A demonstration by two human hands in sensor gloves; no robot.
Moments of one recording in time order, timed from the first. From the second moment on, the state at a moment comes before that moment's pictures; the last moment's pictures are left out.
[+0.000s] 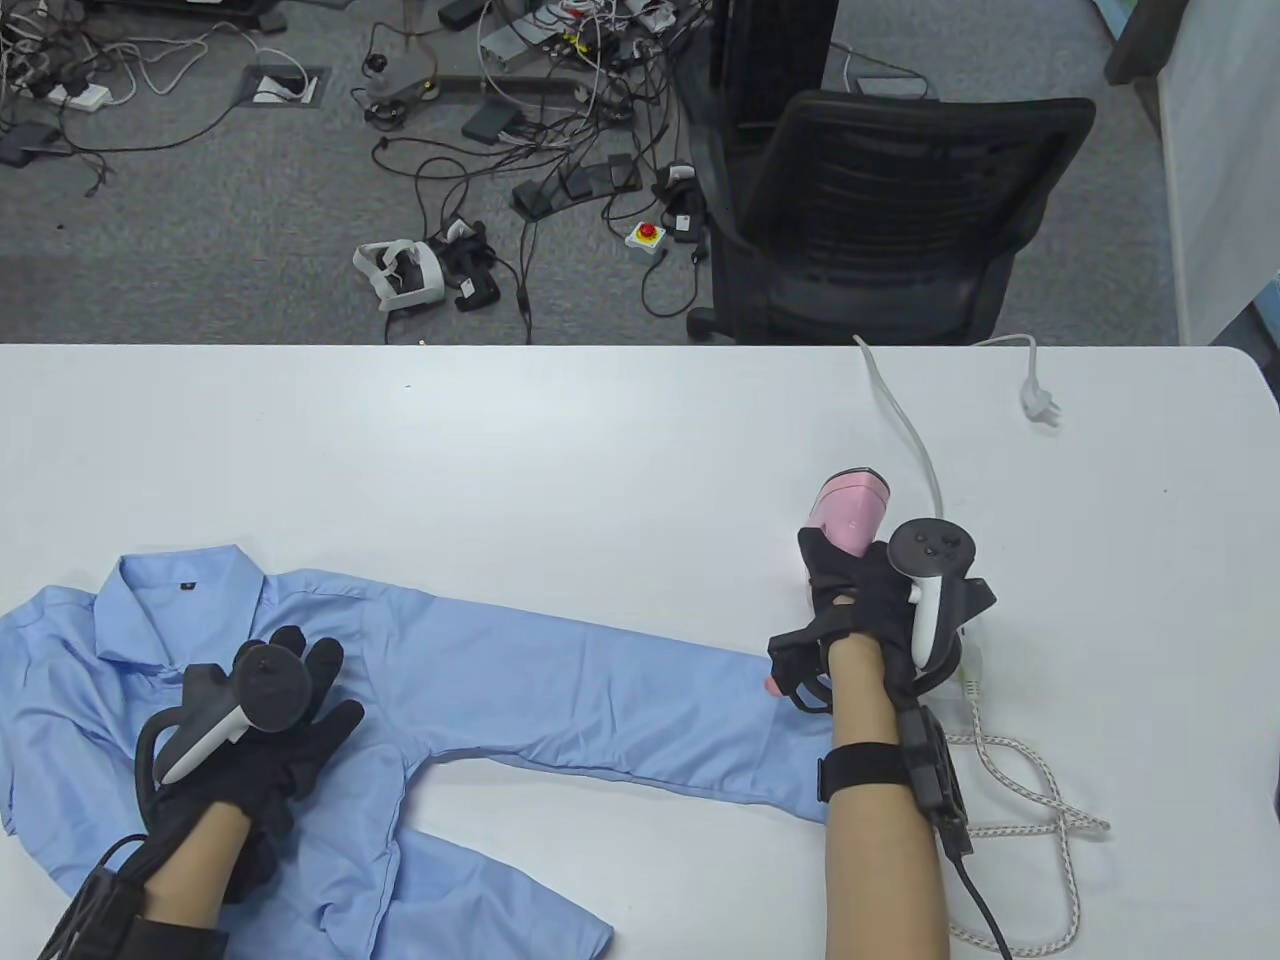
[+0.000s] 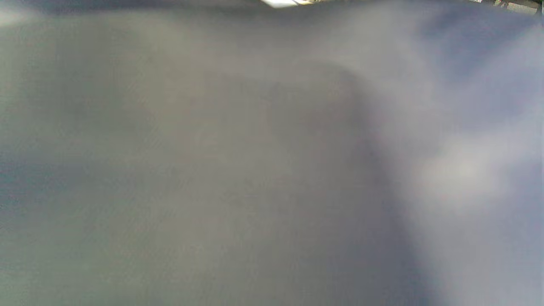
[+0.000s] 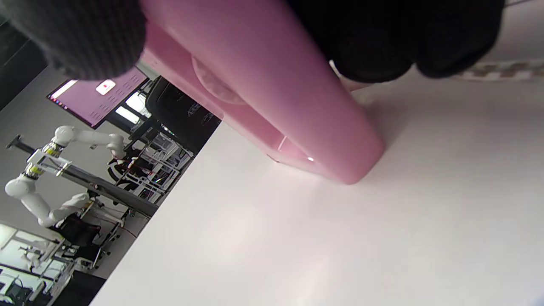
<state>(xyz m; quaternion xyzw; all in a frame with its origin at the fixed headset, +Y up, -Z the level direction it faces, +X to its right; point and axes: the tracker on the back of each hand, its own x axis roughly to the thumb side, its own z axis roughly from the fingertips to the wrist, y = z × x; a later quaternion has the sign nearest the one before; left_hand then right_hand) -0.352 -0.772 -0.248 -0.22 0.04 0.07 0.97 0.211 -0.736 -0.347 -0.35 0.03 0.86 0.37</state>
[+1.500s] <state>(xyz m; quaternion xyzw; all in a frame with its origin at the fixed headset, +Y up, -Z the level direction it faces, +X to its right) -0.342 -0.790 -0.249 -0.30 0.04 0.04 0.95 -0.084 -0.639 -0.328 0.03 0.37 0.75 0.54</state>
